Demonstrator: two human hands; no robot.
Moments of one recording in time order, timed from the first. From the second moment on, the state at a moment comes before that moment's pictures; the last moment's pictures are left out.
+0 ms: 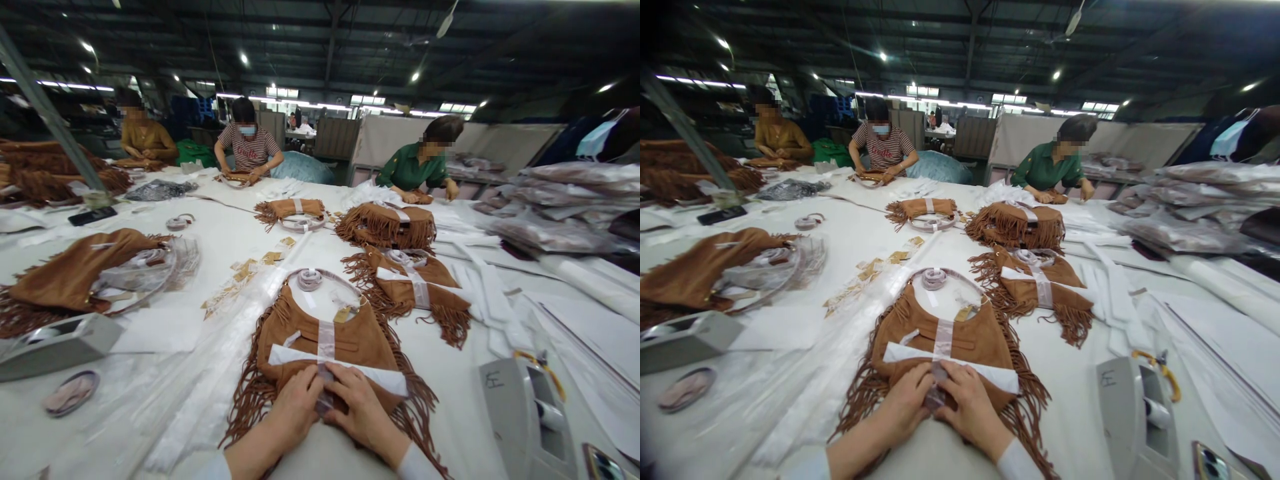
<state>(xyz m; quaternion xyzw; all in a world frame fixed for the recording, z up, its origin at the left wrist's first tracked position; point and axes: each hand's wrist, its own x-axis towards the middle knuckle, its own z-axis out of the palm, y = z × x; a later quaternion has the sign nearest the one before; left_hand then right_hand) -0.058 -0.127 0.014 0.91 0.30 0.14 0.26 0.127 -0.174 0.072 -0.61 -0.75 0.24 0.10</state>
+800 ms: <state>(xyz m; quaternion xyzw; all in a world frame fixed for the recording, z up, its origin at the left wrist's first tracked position) -0.061 -0.095 0.028 0.90 0.19 0.16 0.36 0.128 -0.180 0.058 -0.59 -0.75 0.25 0.18</state>
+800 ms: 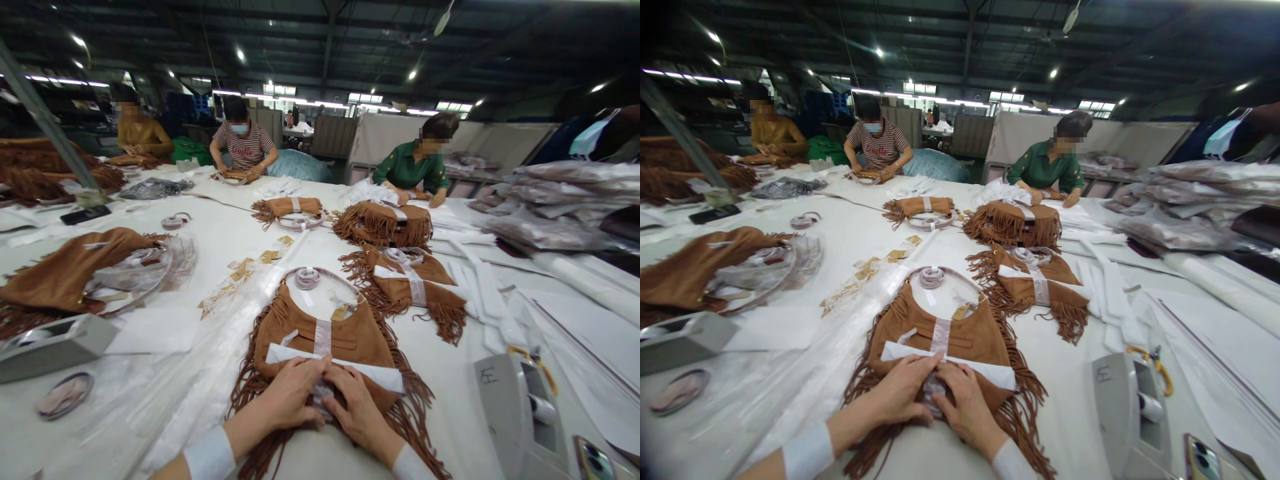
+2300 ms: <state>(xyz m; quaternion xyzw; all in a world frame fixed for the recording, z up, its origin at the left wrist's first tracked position) -0.058 -0.103 0.019 0.92 0.27 0.18 0.23 0.126 -0.147 0.029 -0.55 -0.81 0.07 0.20</state>
